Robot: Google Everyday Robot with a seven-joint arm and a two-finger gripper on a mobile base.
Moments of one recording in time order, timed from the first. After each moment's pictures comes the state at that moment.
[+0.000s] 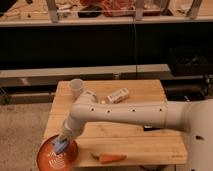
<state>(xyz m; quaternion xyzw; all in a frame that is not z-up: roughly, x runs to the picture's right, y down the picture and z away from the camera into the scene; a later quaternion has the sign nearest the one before) -0.192 0.242 0.685 -0.13 -0.44 -0.57 0.68</state>
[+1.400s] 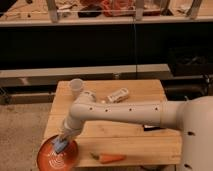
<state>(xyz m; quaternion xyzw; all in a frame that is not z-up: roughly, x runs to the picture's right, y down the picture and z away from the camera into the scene) -0.198 0.245 0.699 -0.13 -0.45 -0.57 0.68</state>
